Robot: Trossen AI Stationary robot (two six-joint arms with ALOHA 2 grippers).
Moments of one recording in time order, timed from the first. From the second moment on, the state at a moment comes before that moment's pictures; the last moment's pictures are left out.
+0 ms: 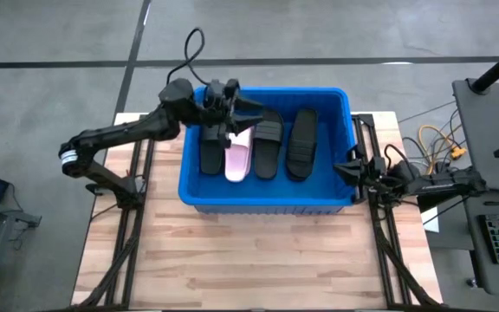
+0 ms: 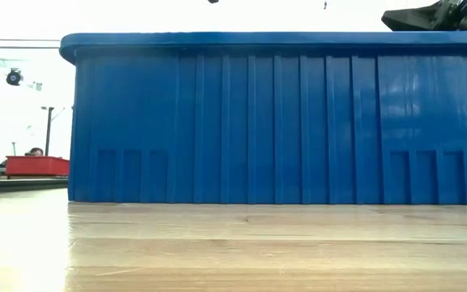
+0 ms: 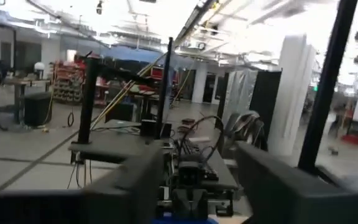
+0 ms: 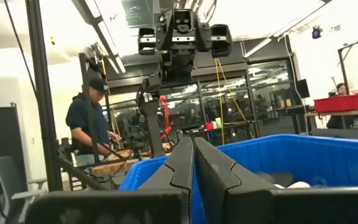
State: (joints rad) left arm 0.34 1.42 1.38 0.32 0.42 -0.24; right arm 0.05 0.18 0.01 0.58 0.19 0.08
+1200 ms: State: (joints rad) left arm -0.20 0.54 0.30 0.62 -0.41 0.09; right arm 0.05 0.18 0.01 0.58 0.29 -0.03
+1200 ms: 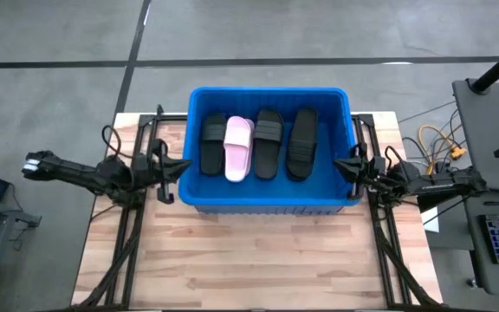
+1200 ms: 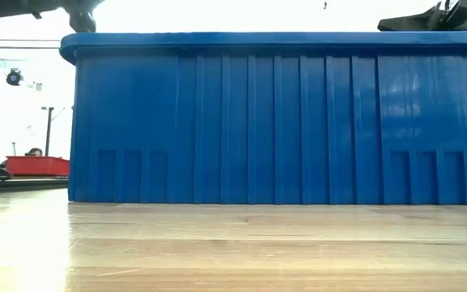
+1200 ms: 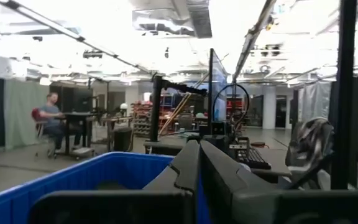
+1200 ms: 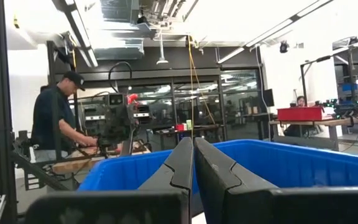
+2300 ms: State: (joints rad) left arm 0.09 0.04 0.03 0.33 -0.02 0.01; right arm 0.05 0.18 0.02 0.50 0.20 0.06
